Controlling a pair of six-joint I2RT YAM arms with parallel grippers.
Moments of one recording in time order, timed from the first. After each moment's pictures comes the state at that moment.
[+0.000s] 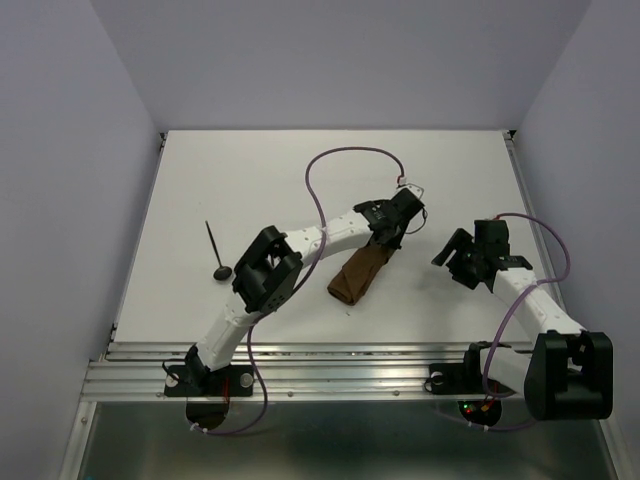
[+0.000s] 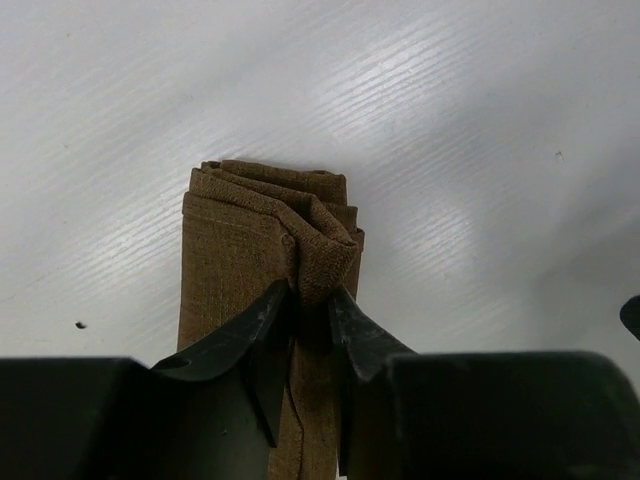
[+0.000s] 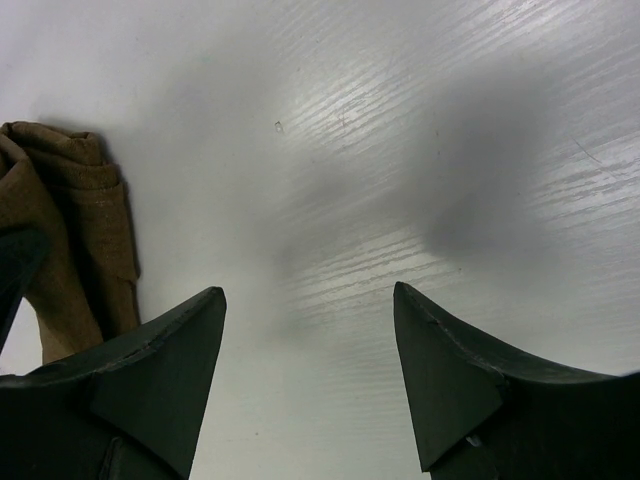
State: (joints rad) left arm -0.99 2.26 1.91 -0.58 -0.26 -0.38; right arm -0.01 1.12 0.58 -0.40 -0.08 0.65
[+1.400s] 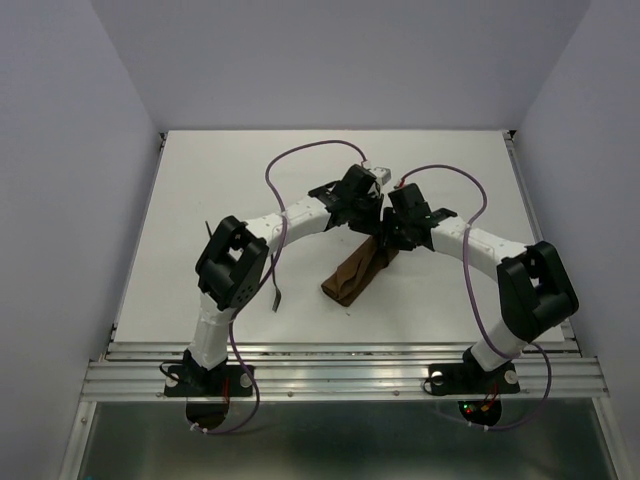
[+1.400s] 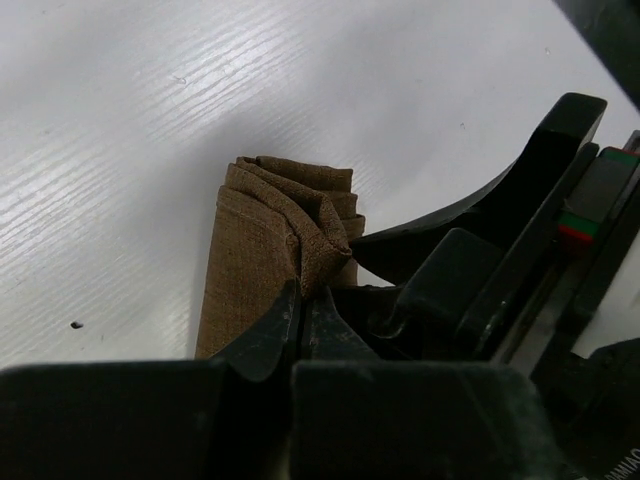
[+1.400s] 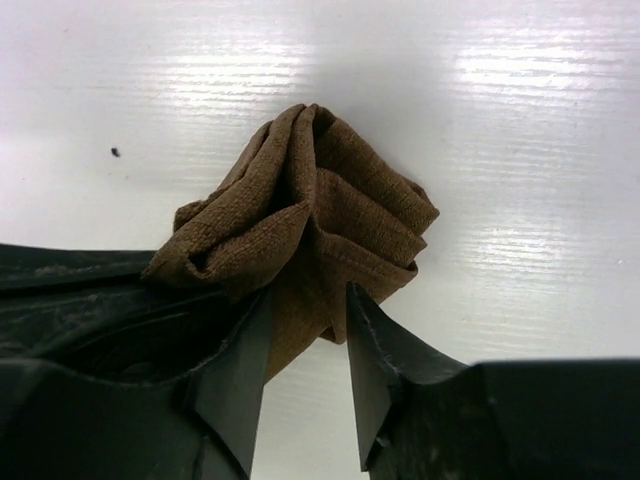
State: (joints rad) left arm -0.79 2.04 1.62 -0.36 0.21 -0.43; right arm 0.47 1.60 1.02 -0.38 0.09 0.51
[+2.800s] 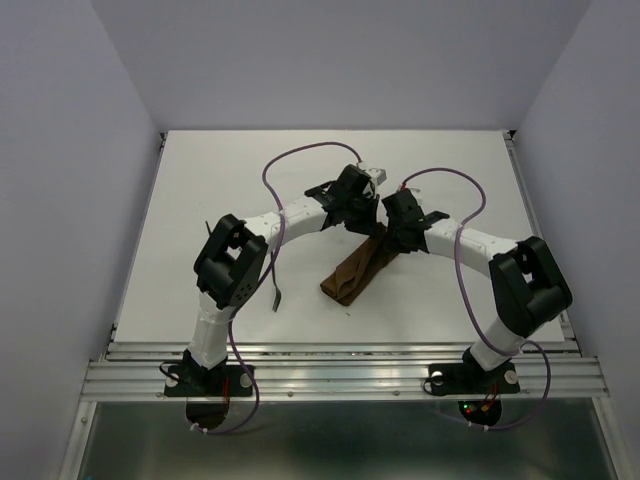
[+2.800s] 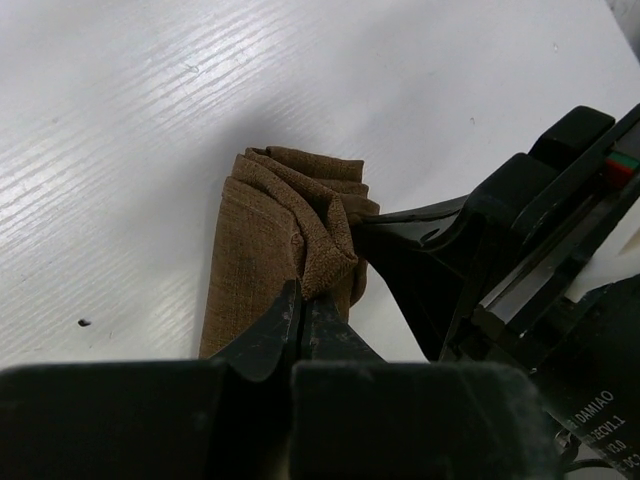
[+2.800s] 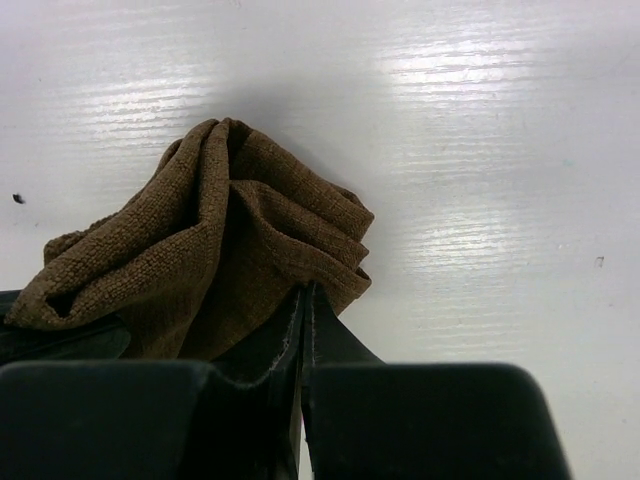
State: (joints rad) left arm -0.76 2.04 1.59 -0.34 0.24 -0.43; right arm 0.51 1.65 1.02 -0.39 0.28 0.55
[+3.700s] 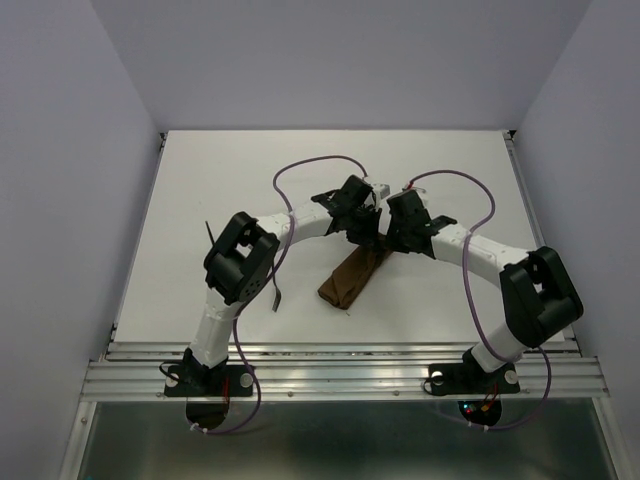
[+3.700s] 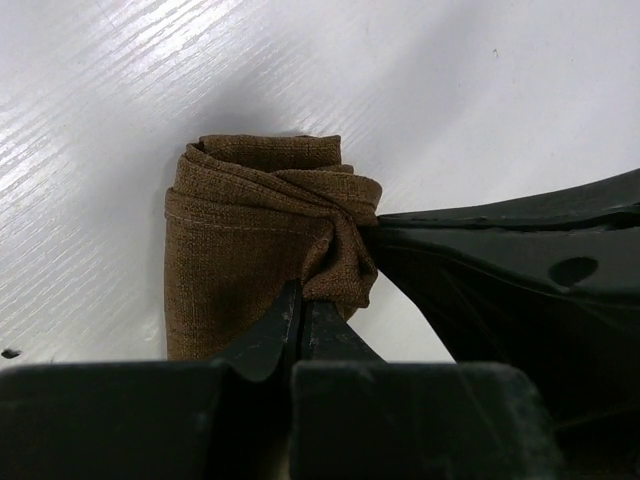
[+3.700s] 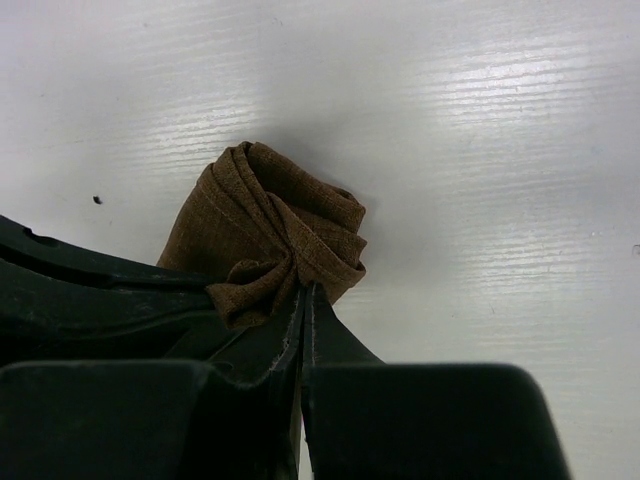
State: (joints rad) left arm -0.77 2.12 1.57 -0.33 0.35 -0.40; right arm 0.51 1.57 0.96 -0.32 0.24 0.64
